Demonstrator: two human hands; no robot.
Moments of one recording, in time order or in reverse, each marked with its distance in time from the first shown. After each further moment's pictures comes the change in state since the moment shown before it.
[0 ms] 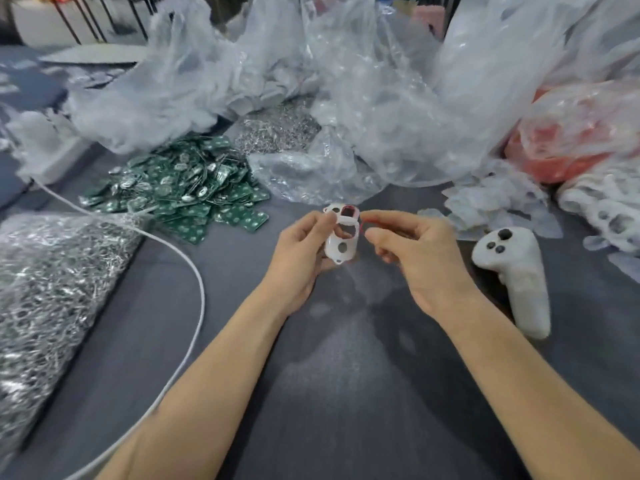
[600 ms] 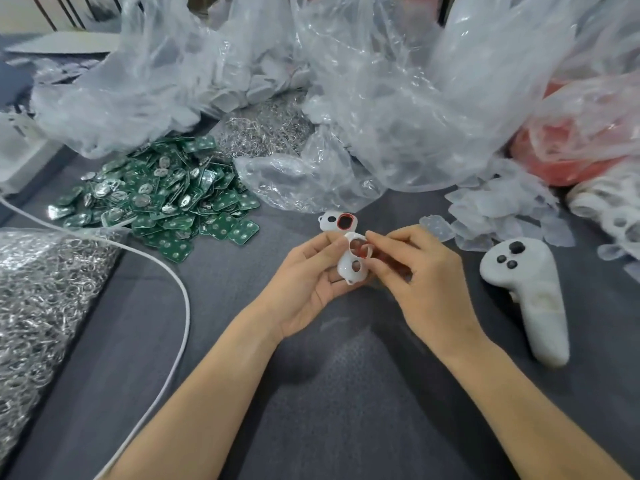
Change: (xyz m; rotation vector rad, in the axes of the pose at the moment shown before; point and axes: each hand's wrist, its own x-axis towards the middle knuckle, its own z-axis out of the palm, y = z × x) left_hand 0.010 -0.006 -0.002 -0.309 -0.250 -0.233; right_hand -0.002 0.017 -0.009 -0.788 0.056 -0.478
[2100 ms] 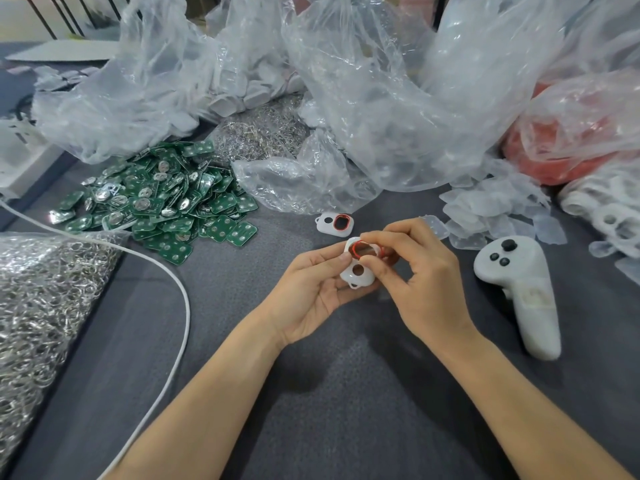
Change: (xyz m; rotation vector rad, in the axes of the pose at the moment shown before) left_hand -0.006 -0.004 0.009 -0.036 -0.112 -0.067; right_hand 0.000 0.005 0.000 0.056 0.113 -0.098
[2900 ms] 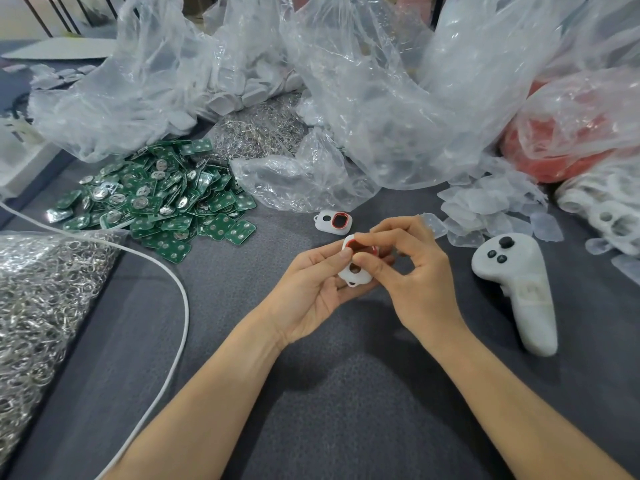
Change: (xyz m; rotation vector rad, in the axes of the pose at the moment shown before) left_hand -0.003 0.000 0.003 -0.039 -0.049 0.018; right_hand -0.002 -0.002 0.006 0.328 -0.048 0.269
